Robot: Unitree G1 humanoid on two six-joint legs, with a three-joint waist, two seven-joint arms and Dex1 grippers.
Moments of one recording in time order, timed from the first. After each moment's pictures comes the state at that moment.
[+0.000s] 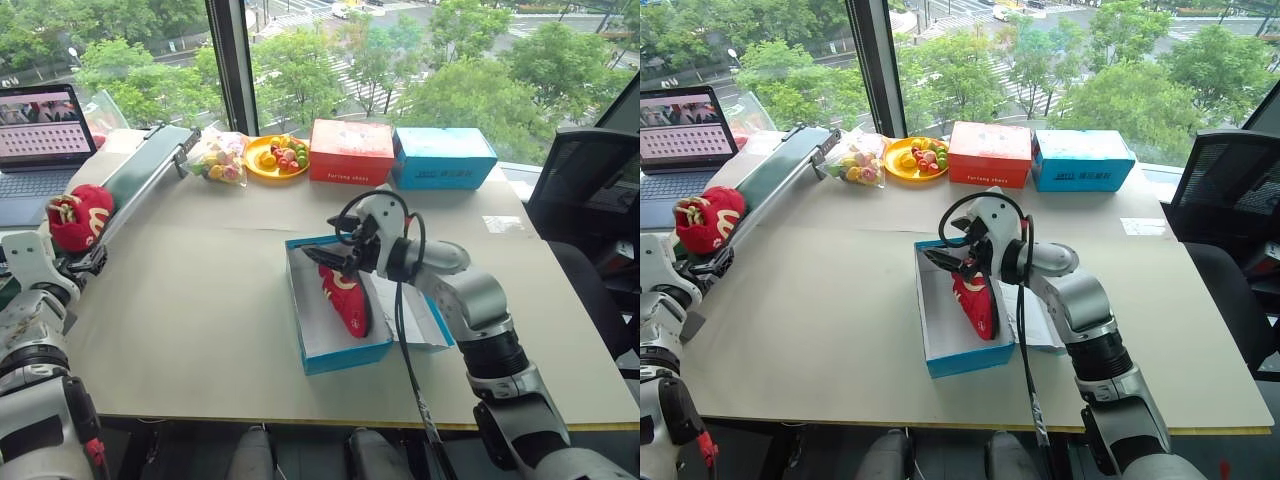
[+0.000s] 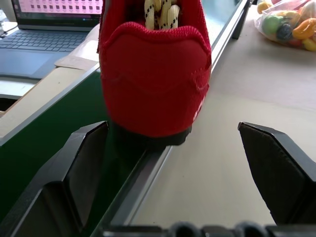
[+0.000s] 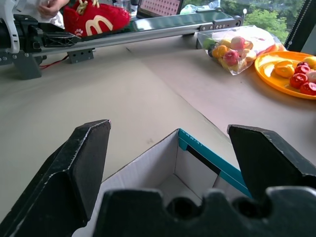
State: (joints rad) left arm -0.69 0.81 0.46 1.22 -0.26 -0.13 -0.47; right arm -0.67 -0.33 0.17 -0.08 0.32 0.60 0.66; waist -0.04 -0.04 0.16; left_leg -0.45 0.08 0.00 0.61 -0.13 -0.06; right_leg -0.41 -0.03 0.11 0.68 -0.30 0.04
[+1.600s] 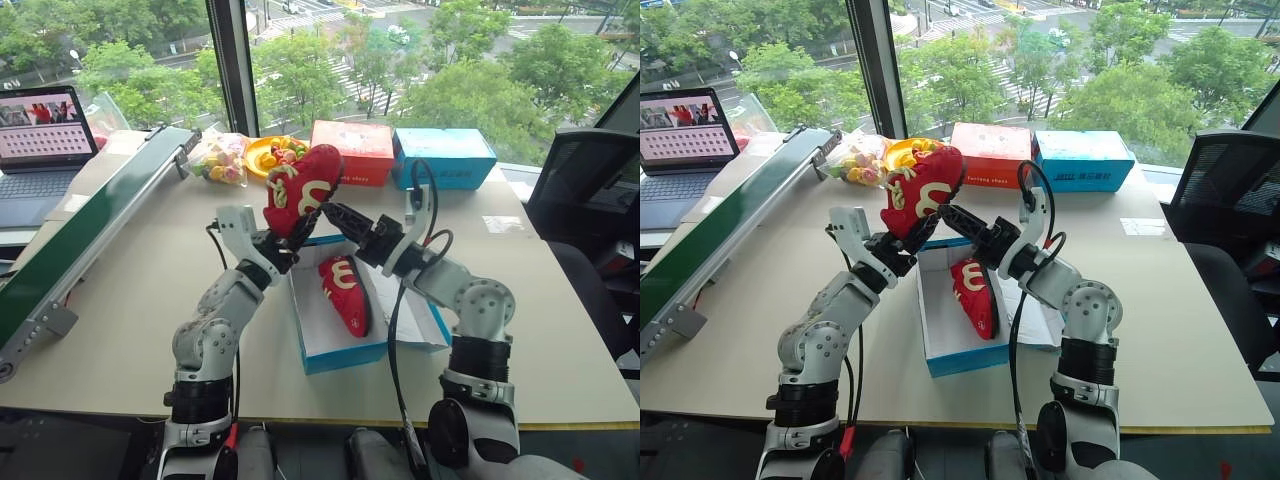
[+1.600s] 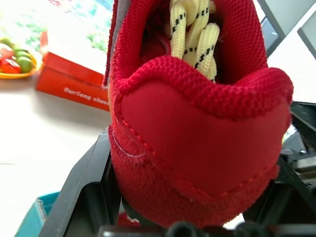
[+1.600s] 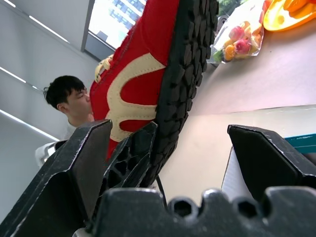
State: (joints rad) left arm -0.41 0.04 0.10 -0.24 -0.66 0.61 -0.24; right arm -0.66 -0.02 -0.35 0.00 0.97 1.04 0.24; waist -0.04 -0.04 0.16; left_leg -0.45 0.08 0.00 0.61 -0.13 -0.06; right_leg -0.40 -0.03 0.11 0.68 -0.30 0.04
